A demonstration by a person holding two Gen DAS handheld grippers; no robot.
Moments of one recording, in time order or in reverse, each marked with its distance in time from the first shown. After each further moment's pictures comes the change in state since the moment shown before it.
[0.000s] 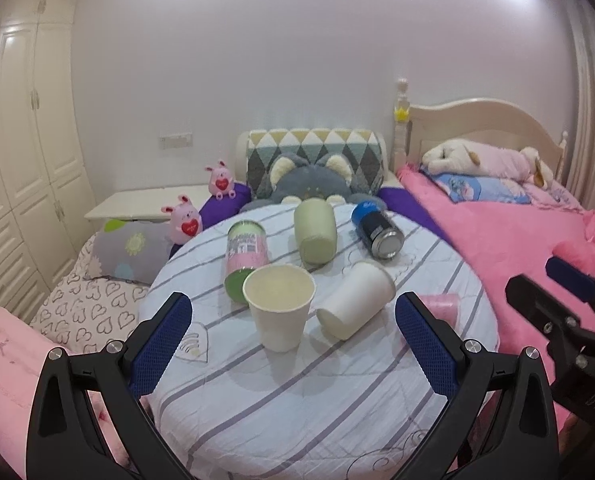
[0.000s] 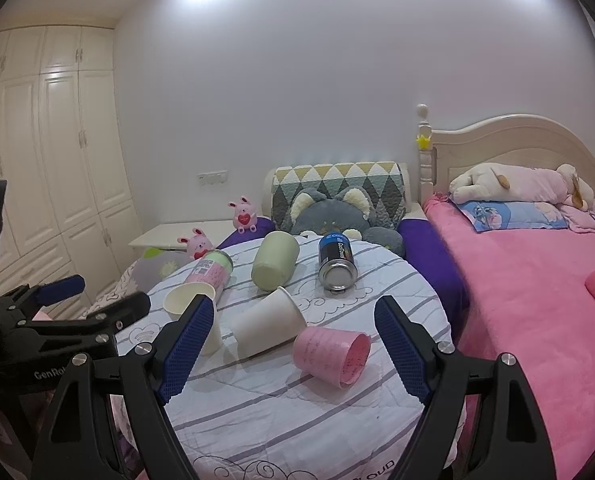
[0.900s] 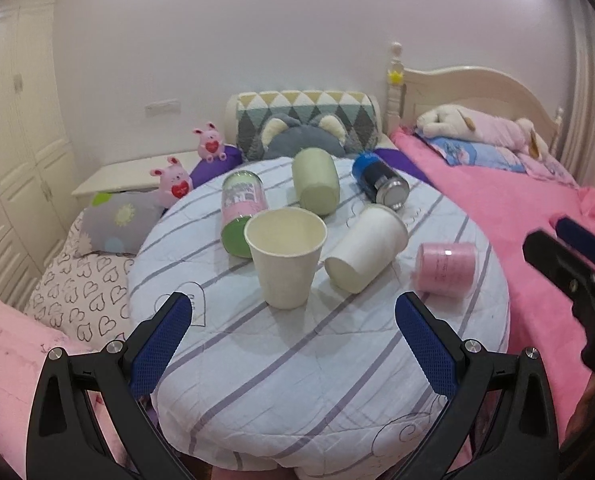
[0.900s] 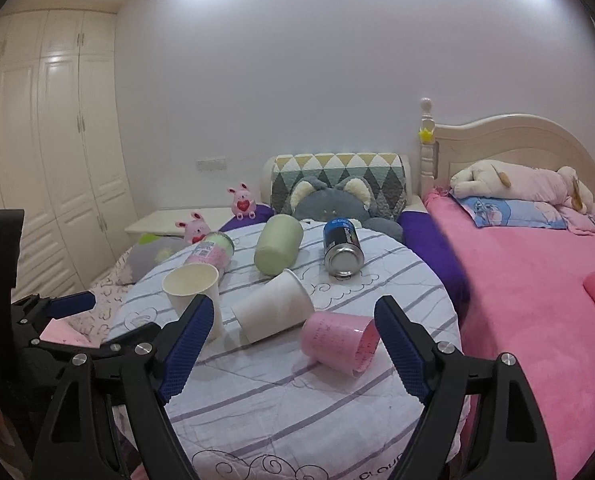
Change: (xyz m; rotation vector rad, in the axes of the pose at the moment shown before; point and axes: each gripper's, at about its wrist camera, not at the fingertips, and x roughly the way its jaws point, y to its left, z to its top) left arm 0.025 0.019 -0.027 0.018 0.129 -0.029; right arm 0.013 0.014 -0.008 -0.025 0.037 -0.015
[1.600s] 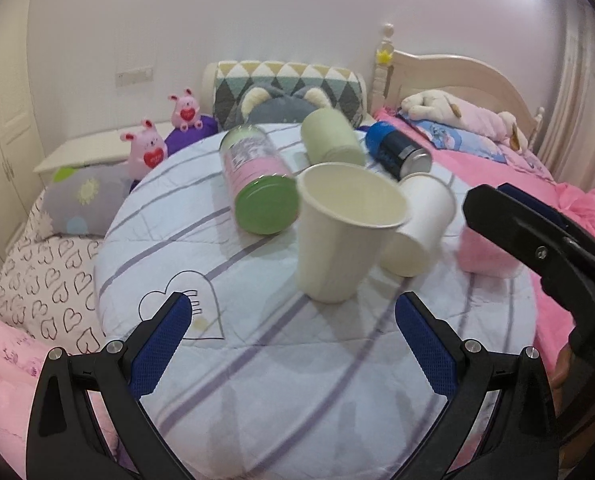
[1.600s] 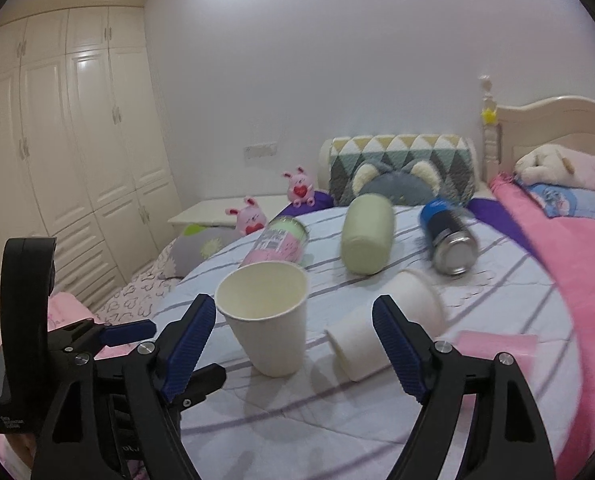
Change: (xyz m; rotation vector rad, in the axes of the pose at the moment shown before) left arm 0.074 0.065 -0.016 -0.004 0.081 -0.162; right arm 0.084 0.062 -0.009 -0.003 0.032 0.167
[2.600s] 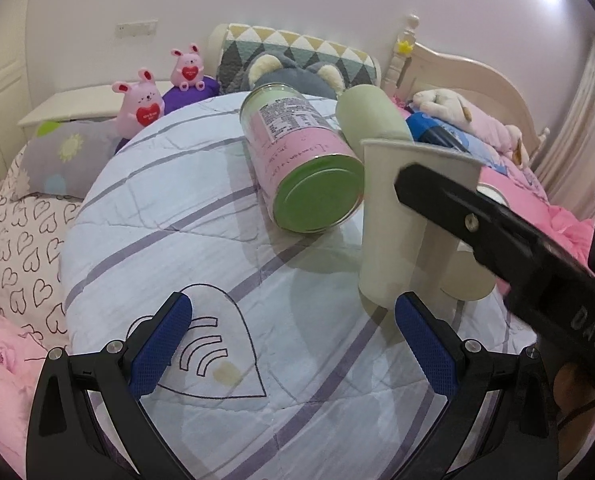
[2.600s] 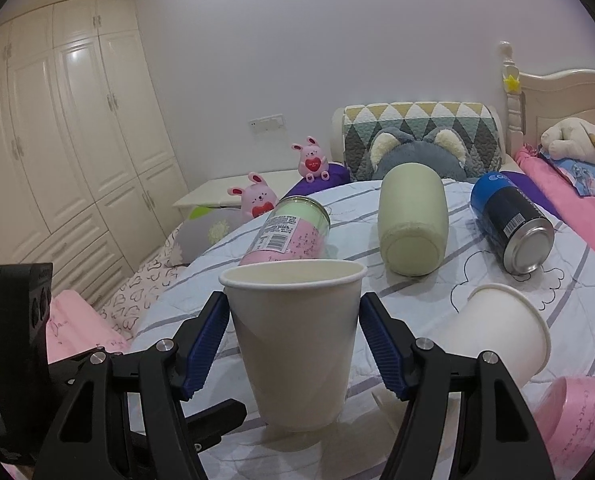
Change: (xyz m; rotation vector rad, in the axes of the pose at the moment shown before) left arm 0.069 0.058 0.008 -0.130 0.105 -0.085; right arm 0.095 0.010 0.004 0.042 0.106 0.067
